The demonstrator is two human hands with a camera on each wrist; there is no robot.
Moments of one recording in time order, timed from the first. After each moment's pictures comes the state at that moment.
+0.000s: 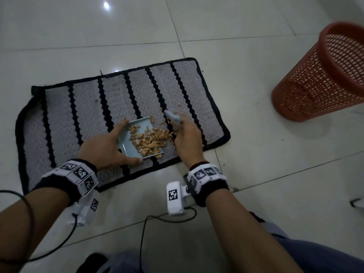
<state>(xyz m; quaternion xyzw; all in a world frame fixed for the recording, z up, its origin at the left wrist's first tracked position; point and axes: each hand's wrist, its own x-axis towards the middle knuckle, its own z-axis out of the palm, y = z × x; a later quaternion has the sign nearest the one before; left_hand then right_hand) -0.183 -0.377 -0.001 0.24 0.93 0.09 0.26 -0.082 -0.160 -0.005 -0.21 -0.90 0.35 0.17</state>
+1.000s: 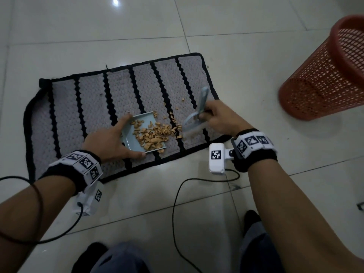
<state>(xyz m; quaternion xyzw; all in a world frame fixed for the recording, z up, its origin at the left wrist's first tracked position) -0.179 -0.373 0.006 0.22 0.93 0.08 0.28 -0.094 -0.057 0.051 -0.13 -0.89 0.42 -0.14</state>
